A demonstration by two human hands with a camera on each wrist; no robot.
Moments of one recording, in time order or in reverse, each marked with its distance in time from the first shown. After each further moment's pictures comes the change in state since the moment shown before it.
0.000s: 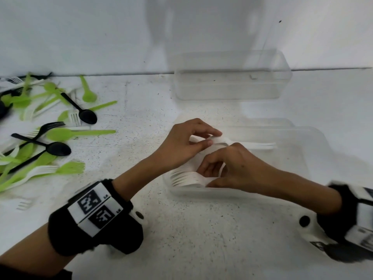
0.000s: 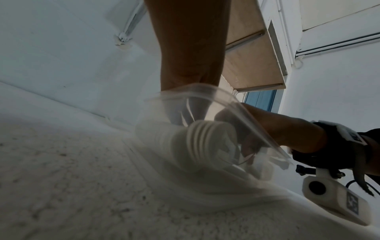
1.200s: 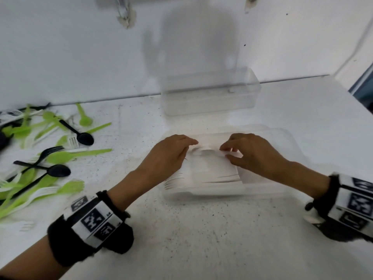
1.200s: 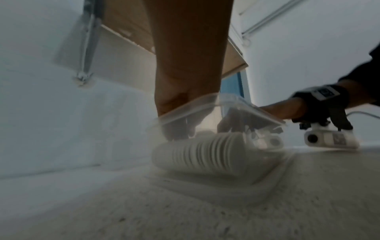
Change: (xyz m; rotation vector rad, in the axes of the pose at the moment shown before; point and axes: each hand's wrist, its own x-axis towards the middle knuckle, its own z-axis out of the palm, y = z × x) left_hand -0.008 0.001 -0.007 0.624 -0.046 0.167; right_hand -0.031 0.043 -0.028 -0.413 0.269 0.221
